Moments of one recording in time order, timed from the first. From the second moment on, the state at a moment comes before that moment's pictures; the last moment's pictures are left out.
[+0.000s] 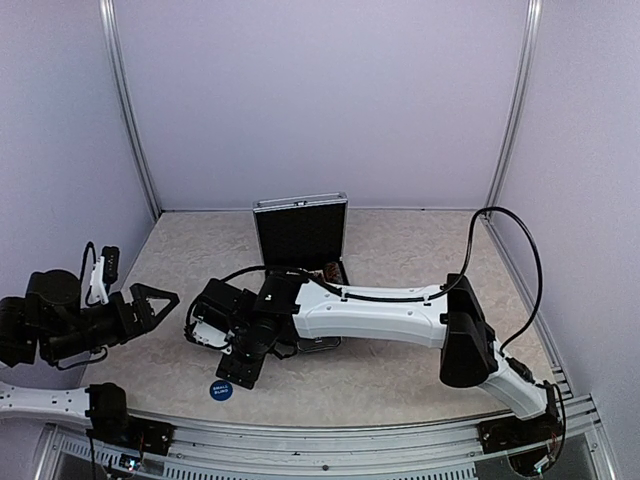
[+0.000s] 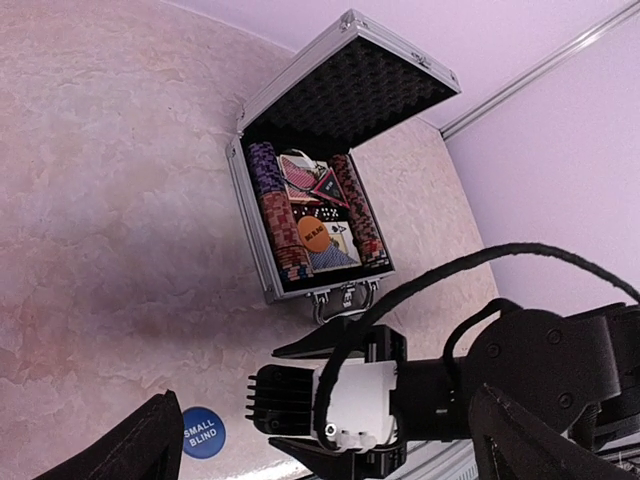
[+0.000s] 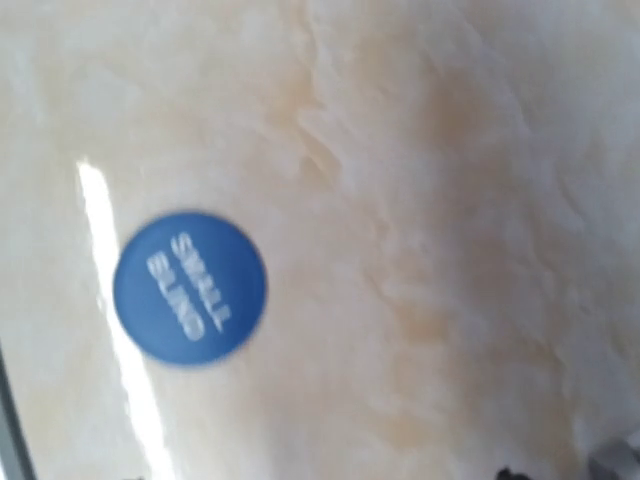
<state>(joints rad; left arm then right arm) -1.18 0.42 0.77 -0.86 -0.49 -1.02 1.34 2.44 2.32 -0.95 0.08 -0.07</state>
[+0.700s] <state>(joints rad) -1.18 0.39 0.77 -0.91 -0.53 -1.07 1.41 2.55 2.28 -0.61 0.10 -0.04</state>
